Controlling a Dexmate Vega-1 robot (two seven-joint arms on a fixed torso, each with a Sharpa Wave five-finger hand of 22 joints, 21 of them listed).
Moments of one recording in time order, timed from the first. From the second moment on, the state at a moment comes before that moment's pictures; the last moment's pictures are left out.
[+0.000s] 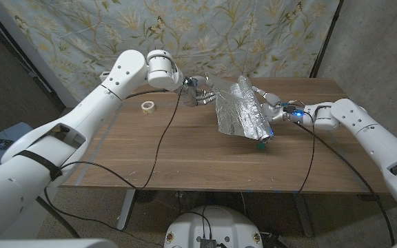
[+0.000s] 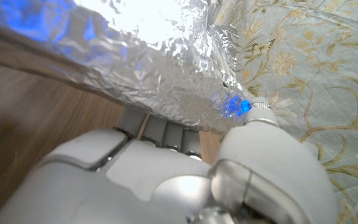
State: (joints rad) left arm 0.29 0.54 0.61 -1.67 -1.92 0.86 1.07; left_hand 1.21 0.02 0.51 -0.17 0.43 0.66 0.13 0.19 0.24 0.77 -0.02 0.83 0.56 1.21 -0.21 0.34 0.43 0.93 -0.10 1.00 0.18; right arm -0.55 -0.66 -0.32 -1.20 1.28 -0.86 0.57; right_hand 0.70 0.01 0.07 -0.04 0.20 0.60 0.11 0.18 0.29 0.65 0.11 0.44 0.41 0.73 0.00 0.27 0.39 0.84 0.05 0.30 0.18
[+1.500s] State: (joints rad) left arm 0.30 0.62 0.58 -1.72 -1.98 0.84 1.05; left_hand 1.21 0.02 0.51 -0.17 0.42 0.66 0.14 0.19 0.23 0.77 -0.02 0.83 0.56 1.22 -0.21 0.34 0.44 0.92 -0.11 1.01 0.18; right arm -0.52 -0.63 -0.32 -1.16 1.27 -0.87 0.55; right_hand 0.65 0.02 0.05 -0.02 0.24 0.54 0.13 0.18 0.27 0.63 0.12 0.43 0.42 0.73 0.01 0.26 0.39 0.85 0.06 0.29 0.18
